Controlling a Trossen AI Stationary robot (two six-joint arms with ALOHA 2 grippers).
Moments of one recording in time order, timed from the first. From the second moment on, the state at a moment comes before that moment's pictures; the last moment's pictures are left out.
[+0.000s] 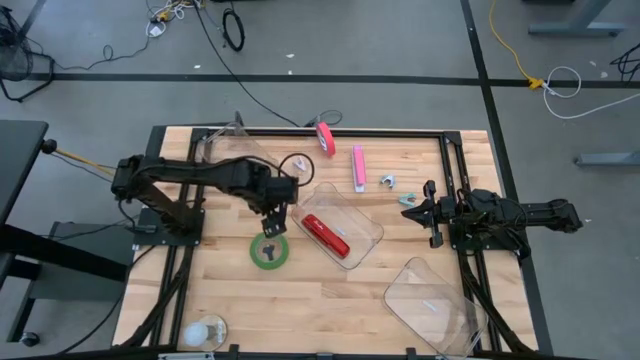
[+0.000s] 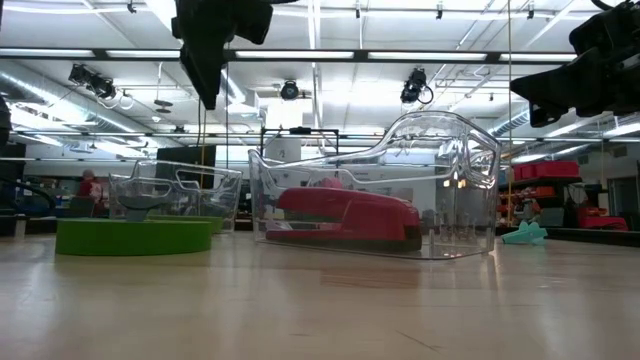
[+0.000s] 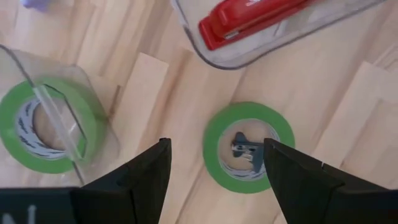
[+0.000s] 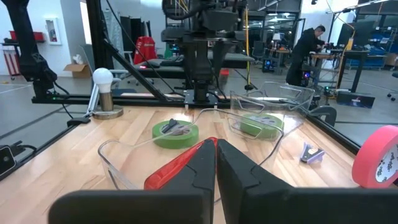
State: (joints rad) left arm -0.02 1.56 1.43 -1.23 -0.08 -0.41; right arm 0.04 0.01 0.02 0.01 0.01 -0.04
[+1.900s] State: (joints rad) left arm -0.32 1.35 0.80 -0.69 0.03 -0.54; right arm 0.04 0.01 0.02 0.01 0.01 -0.04
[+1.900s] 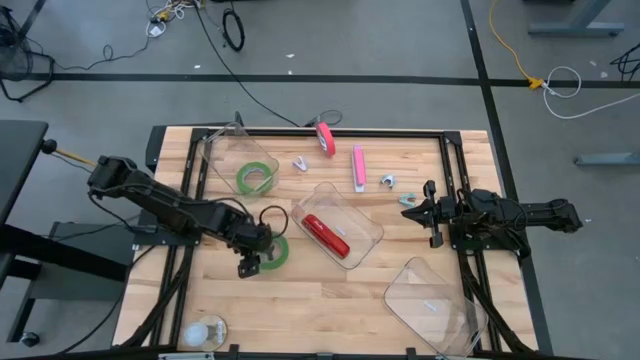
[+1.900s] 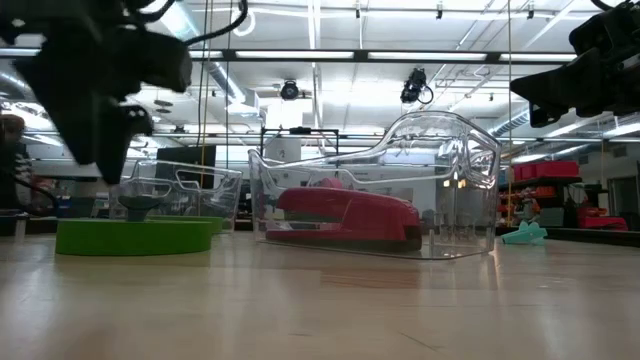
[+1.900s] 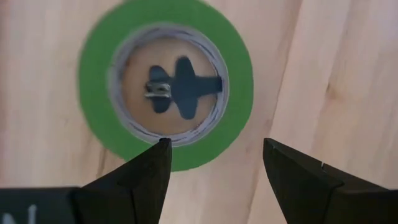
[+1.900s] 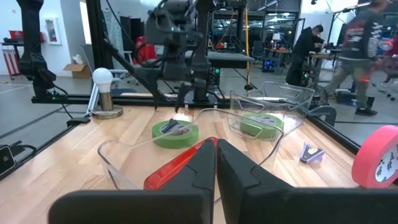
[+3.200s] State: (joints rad) left arm -0.35 1.35 0.73 -0.55 -0.08 -1.07; right arm 0.04 0.01 0.02 0.01 0.01 -0.04
